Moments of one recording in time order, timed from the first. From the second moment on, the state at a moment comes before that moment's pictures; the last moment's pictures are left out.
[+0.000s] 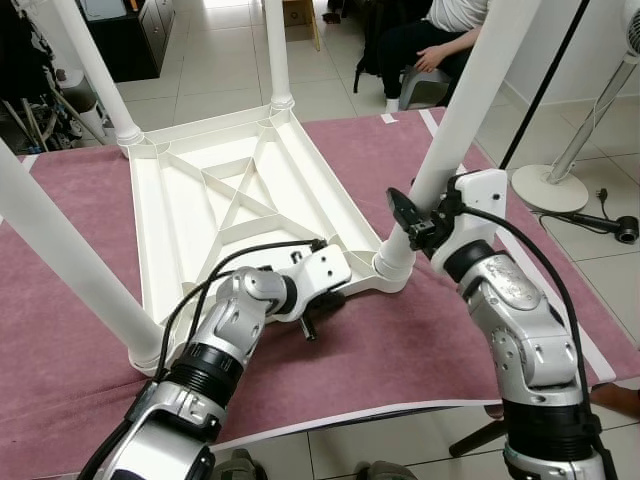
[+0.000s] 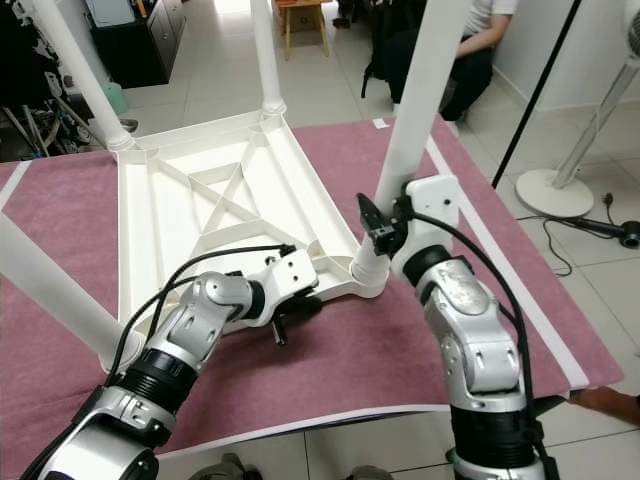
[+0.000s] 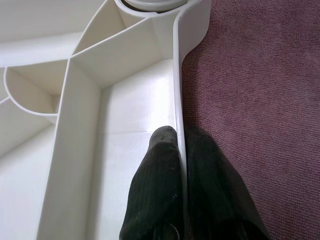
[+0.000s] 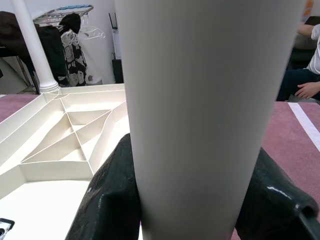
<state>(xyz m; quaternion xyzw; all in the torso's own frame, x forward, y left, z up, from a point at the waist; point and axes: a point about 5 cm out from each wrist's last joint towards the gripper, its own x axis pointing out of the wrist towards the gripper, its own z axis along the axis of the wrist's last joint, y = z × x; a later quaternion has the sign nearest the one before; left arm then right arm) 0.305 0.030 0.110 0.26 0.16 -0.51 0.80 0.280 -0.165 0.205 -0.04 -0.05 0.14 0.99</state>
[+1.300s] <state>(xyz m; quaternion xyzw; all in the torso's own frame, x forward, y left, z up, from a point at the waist) 0.306 0.033 0.107 0.26 0.16 -0.50 0.81 0.286 -0.168 0.194 -0.01 -0.08 0.19 0.98</state>
